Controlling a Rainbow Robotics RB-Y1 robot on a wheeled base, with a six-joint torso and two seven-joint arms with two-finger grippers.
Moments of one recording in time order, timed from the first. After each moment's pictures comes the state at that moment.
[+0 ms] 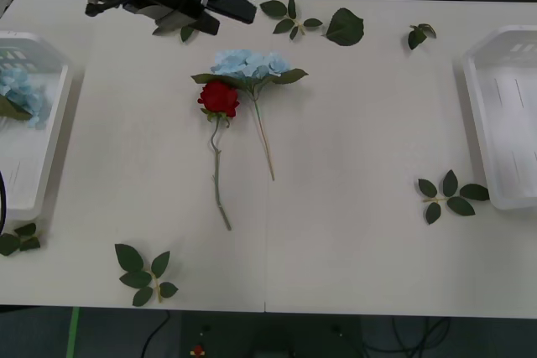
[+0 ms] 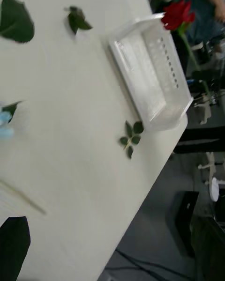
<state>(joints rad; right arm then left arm) -0.40 -1.49 0.40 -1.26 -1.74 0.83 1.92 -1.02 0.62 -0.17 -1.34 1.51 1.53 -1.53</state>
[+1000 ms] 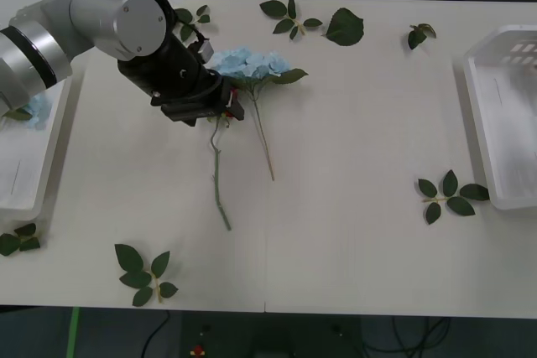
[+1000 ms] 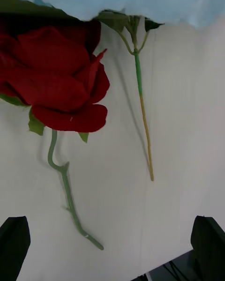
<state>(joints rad) -0.40 -1.34 0.45 -1.09 -1.52 0.62 1.92 -1.14 0.73 -0.96 -1.16 1.46 1.12 -1.09</state>
